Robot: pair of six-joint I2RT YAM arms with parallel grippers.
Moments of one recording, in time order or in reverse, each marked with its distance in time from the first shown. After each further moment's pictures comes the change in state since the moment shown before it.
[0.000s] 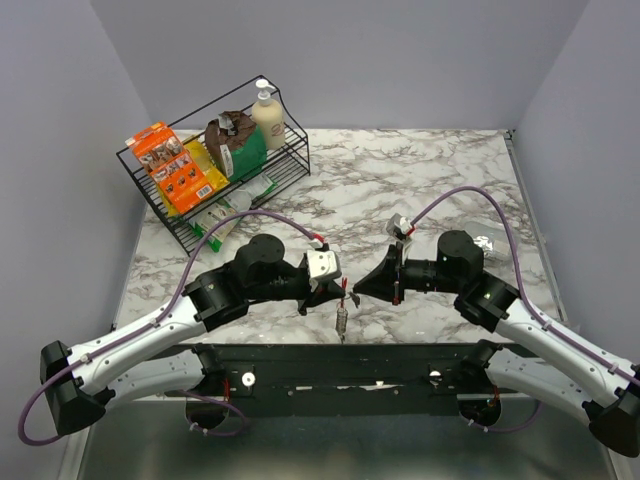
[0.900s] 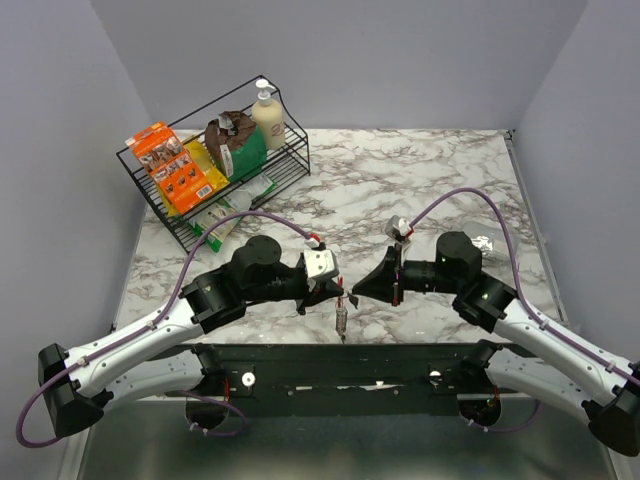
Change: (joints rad) left arm 0.000 -0.025 -0.010 0.003 -0.039 -0.010; right arm 0.000 0.006 -0.021 0.033 -0.018 -0.010
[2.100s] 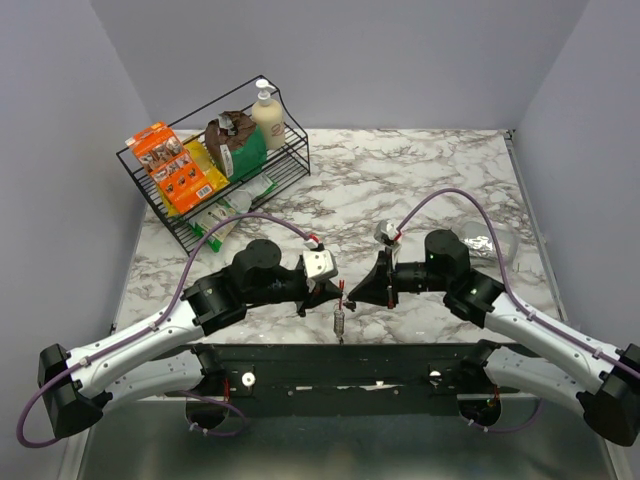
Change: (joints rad) left arm 0.000 -0.010 -0.042 0.035 -0.018 -0.039; right arm 0.000 0.081 -0.016 0.026 -0.081 -0.041
